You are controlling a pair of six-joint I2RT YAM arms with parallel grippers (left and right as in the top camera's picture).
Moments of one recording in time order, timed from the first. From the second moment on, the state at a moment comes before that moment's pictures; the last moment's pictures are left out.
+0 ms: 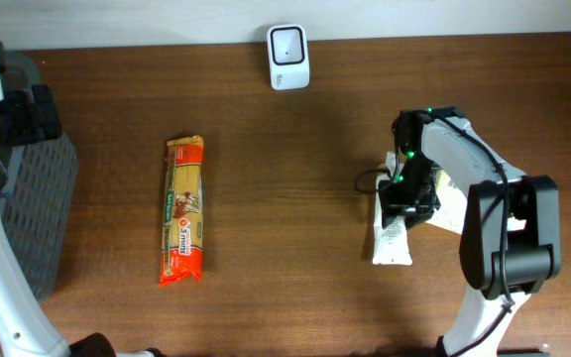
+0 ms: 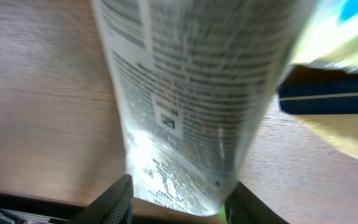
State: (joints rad) left arm 0.39 1.57 2.01 -1.23 0.06 0.22; right arm 0.10 2.01 1.43 -1.34 -0.18 0.05
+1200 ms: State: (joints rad) left arm 0.39 1.57 2.01 -1.24 0.06 0.22; right arm 0.75 2.25 1.67 -0.46 -0.46 0.48
